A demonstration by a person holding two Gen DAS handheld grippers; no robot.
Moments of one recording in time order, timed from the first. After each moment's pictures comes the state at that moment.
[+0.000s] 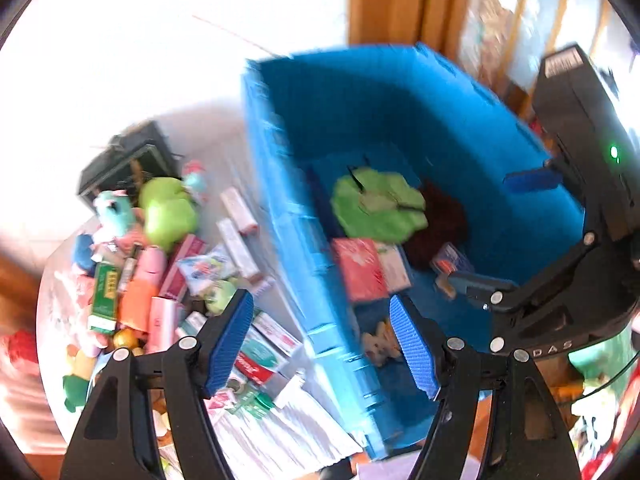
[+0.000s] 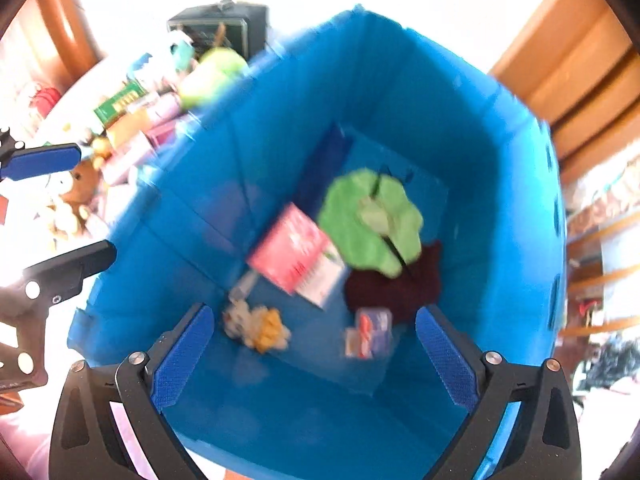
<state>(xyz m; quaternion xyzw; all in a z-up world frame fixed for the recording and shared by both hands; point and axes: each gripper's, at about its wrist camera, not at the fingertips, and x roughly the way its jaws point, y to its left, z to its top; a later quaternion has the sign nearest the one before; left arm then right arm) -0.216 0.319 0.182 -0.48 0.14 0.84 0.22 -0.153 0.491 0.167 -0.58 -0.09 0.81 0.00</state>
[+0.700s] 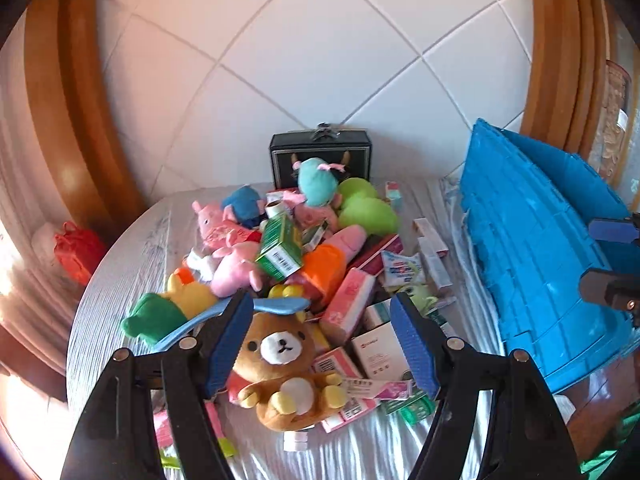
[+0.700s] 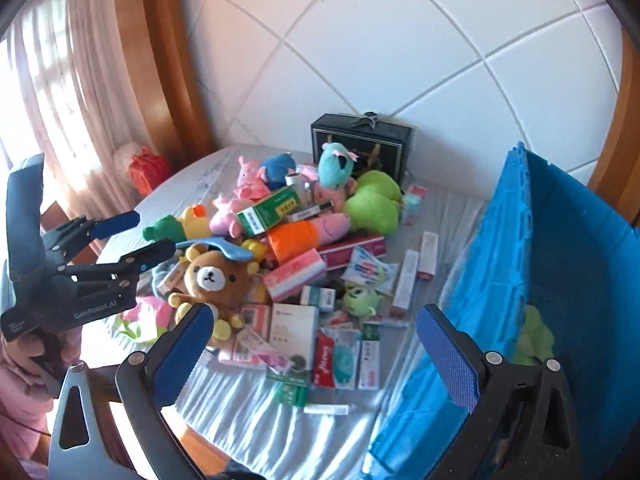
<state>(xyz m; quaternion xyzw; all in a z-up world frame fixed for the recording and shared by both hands) -0.173 0.022 0.123 -0.36 0.02 0.93 0.01 -0.146 0.278 0.172 -0.40 -0.03 0.90 -0.15</state>
